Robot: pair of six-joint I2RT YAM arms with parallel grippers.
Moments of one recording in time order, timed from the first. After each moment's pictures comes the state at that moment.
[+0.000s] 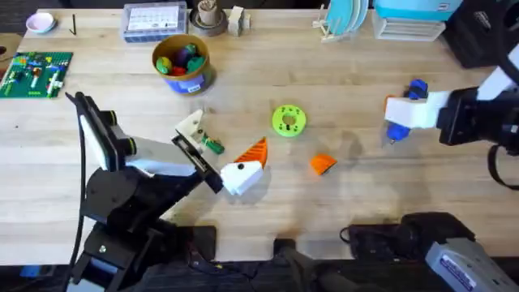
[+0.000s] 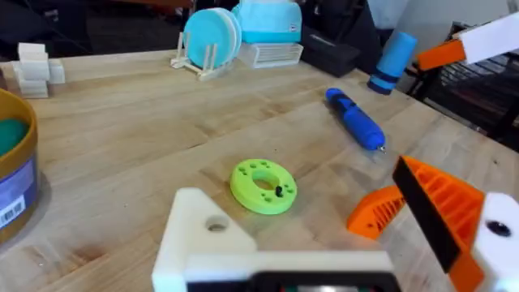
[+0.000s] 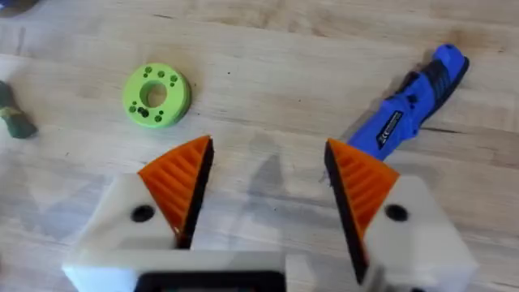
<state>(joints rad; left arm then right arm) -0.34 0.01 0.01 -0.05 0.50 -0.24 0.01 0.72 0.92 -1.01 -0.16 -0.06</state>
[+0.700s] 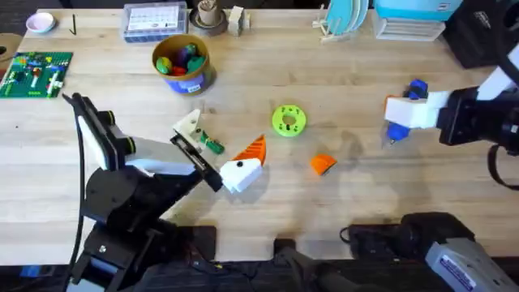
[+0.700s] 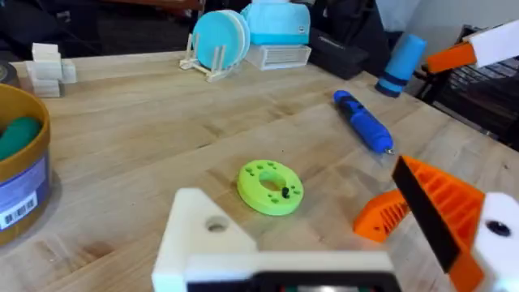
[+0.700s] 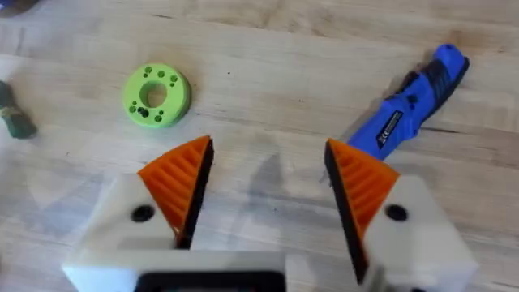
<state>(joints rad) -0.34 0.01 0.01 -0.05 0.47 -0.24 0.01 0.72 0.92 -1.01 -0.16 -0.06</state>
